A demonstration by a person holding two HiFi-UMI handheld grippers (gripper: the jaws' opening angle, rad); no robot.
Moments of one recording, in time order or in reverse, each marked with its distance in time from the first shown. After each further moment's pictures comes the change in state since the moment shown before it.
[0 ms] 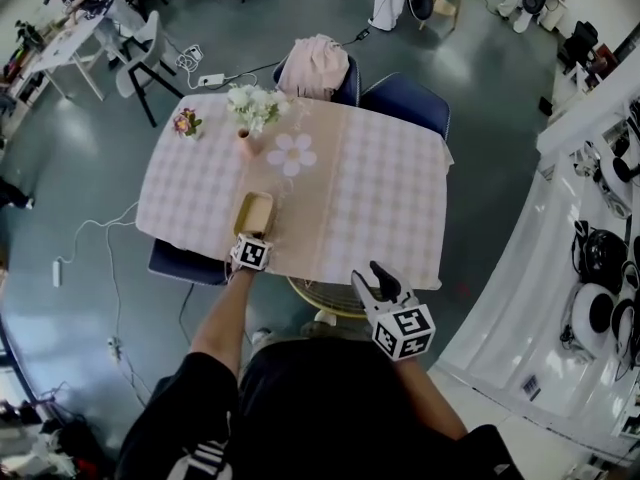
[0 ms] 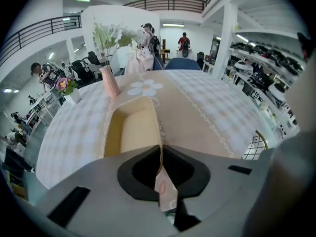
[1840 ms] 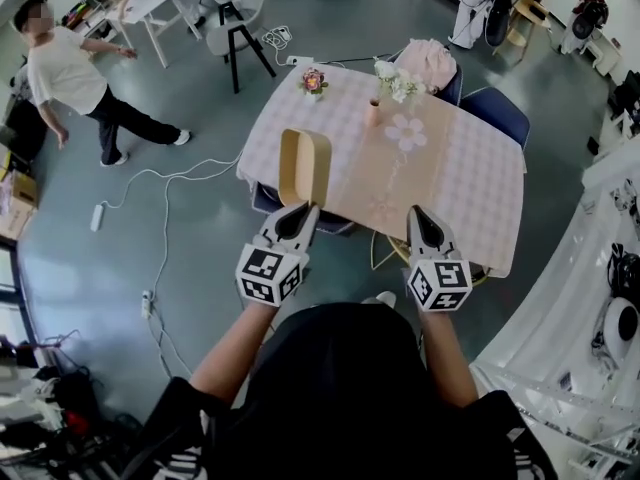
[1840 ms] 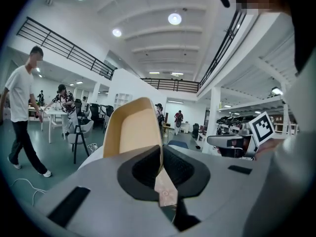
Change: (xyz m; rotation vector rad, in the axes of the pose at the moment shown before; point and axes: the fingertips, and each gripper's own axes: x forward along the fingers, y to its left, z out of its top) left arm -0.443 0.075 -0.036 -0.196 -0.846 -0.075; right arm 0.068 0.241 0.040 -0.192 -0.236 -0.025
